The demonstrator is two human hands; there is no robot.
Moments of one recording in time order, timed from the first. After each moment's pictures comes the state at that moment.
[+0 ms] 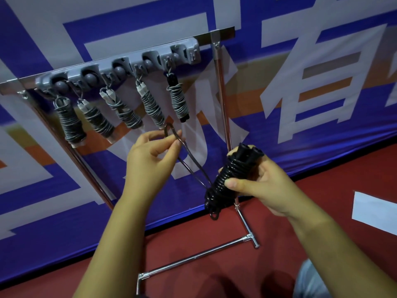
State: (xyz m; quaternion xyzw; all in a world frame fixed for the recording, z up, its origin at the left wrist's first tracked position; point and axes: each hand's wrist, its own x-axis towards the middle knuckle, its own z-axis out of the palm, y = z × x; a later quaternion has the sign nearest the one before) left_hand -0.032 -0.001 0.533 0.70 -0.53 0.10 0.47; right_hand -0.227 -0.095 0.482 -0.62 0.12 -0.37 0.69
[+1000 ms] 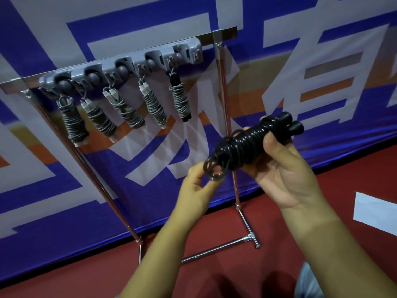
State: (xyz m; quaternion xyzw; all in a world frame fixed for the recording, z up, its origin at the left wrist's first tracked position) left_hand -0.083 -0.016 0.467 0.60 -0.52 -0.20 0.57; right_hand -0.228 -0.091 0.511 -0.35 -0.04 -0.44 0.83
